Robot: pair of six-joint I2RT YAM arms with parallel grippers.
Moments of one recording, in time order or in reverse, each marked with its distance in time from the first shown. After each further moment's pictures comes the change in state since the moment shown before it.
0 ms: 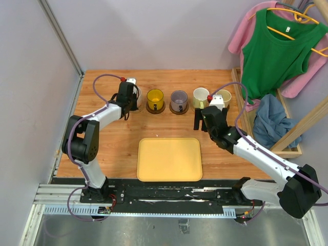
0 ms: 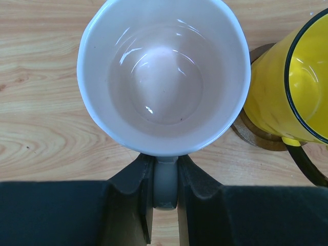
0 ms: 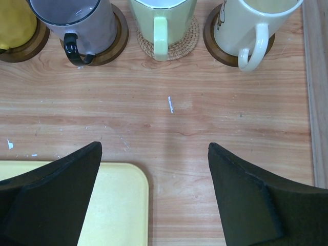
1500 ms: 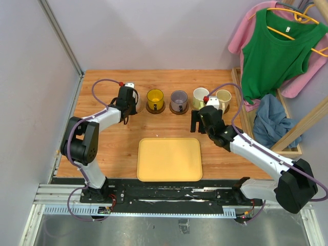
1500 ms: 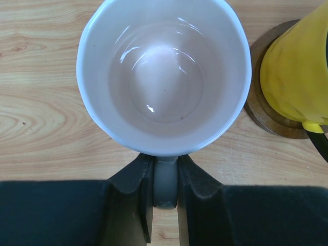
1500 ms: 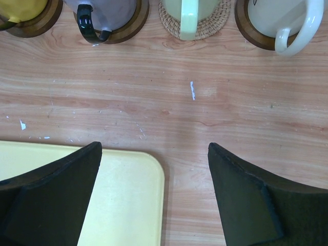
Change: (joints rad) left arm 0.000 -0.021 -0.083 0.020 -0.031 -0.039; right arm -0.010 0.059 0.001 0.000 -0.114 0.037
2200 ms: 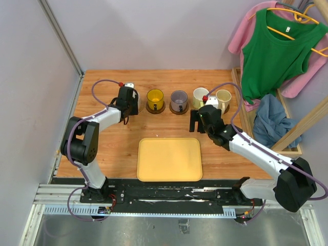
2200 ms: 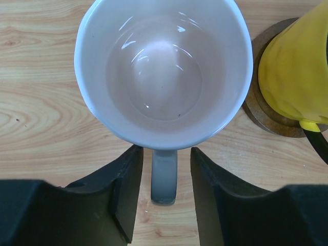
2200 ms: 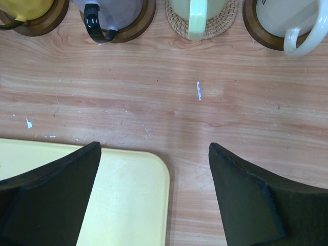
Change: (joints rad) left arm 0.000 0.000 0.002 -0.009 0.010 -0.021; right arm 0.000 0.015 0.013 0.000 -0.021 0.008
